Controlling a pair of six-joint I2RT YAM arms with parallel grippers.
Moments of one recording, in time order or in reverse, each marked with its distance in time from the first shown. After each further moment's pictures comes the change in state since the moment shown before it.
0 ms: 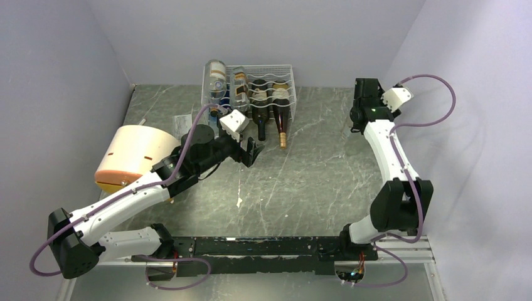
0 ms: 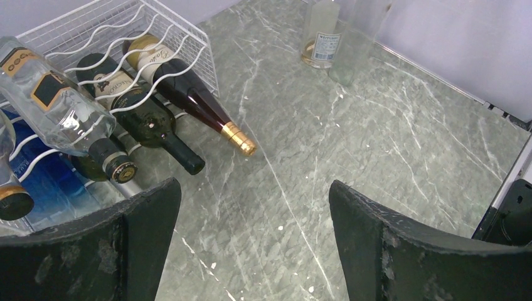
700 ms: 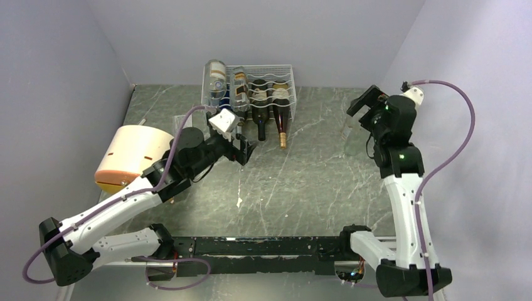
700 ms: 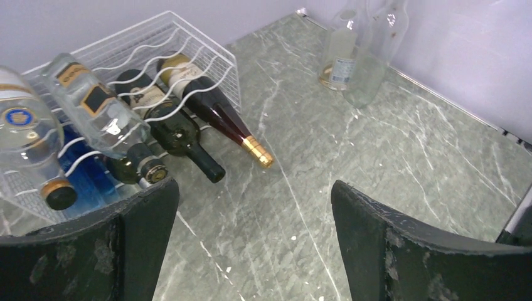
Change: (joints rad) left arm 0.000 -0.068 -0.010 0.000 -0.055 0.012; right arm 0.002 -0.502 -0.113 0.049 -0.594 -0.288
